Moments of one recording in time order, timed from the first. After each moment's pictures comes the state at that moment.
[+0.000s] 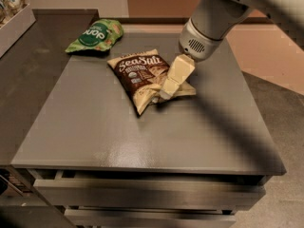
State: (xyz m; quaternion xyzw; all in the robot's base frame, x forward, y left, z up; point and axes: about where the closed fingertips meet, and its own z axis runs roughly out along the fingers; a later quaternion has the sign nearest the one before) arm 0.567 -0.068 0.906 -0.54 0.82 0.08 0.19
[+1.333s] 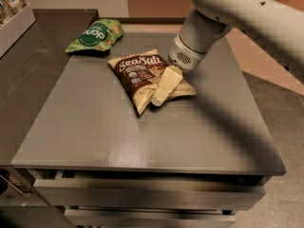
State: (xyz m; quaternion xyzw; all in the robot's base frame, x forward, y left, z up) arm 0.585 -0.050 0.862 -0.54 0.82 0.11 0.17
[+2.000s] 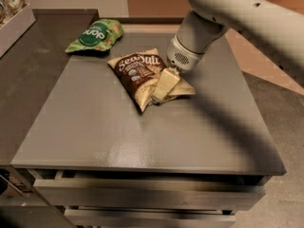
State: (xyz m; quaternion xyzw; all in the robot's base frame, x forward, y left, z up) arm 0.587 -0.045 0.858 -0.54 0.82 0.11 0.17
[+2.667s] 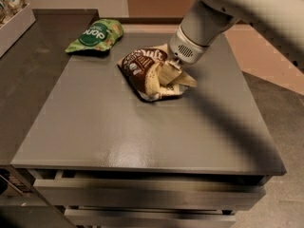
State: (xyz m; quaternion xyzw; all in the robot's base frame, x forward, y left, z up) arm 0.585 -0.042 0.886 -0.55 0.81 0.11 0.20
